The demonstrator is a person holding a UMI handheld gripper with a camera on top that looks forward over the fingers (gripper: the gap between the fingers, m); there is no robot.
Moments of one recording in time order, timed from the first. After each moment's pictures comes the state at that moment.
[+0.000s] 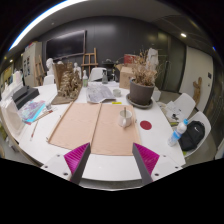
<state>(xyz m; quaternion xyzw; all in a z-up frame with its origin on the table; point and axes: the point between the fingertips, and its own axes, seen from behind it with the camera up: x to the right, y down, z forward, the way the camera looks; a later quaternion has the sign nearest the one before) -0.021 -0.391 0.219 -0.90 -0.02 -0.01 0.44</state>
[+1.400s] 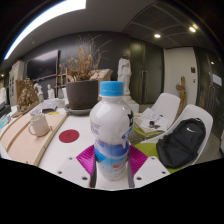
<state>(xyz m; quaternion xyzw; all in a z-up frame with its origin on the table) 0.389 -0.205 0.041 -0.82 0.06 -0.04 0.56</state>
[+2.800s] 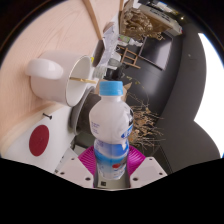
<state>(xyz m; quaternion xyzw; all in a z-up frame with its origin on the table) 0.202 -0.027 0.178 -0.47 -0.48 -0.66 0.33</state>
